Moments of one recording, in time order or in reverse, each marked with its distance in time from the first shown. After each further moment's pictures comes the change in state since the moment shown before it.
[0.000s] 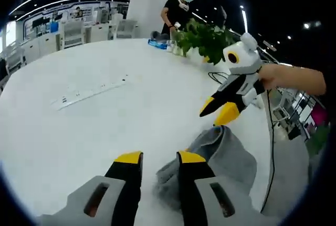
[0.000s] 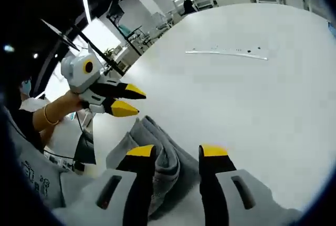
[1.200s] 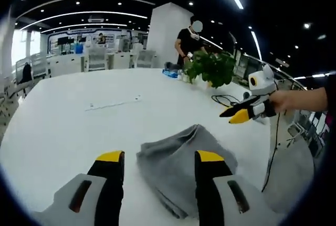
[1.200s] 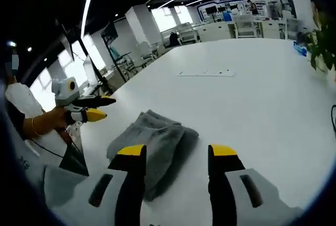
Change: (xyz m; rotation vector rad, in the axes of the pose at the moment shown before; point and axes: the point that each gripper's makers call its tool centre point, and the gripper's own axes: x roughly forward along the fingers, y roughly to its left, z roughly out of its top) left arm -0.086 -0.060 -0.043 -0.040 -0.232 0.161; right arm -0.081 0.036 -0.065 -0.020 -0.260 -0.195
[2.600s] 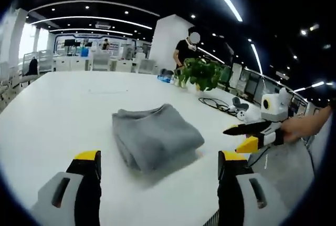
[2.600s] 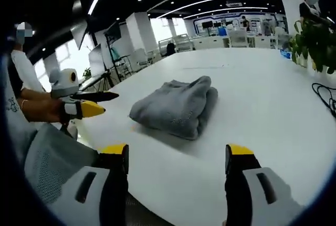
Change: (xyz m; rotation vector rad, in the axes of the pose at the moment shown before) left arm -0.064 -0.072 -0.064 -0.068 -0.140 0.027; right arm -0.047 0.082 -0.111 -0.119 -0.126 -0.116
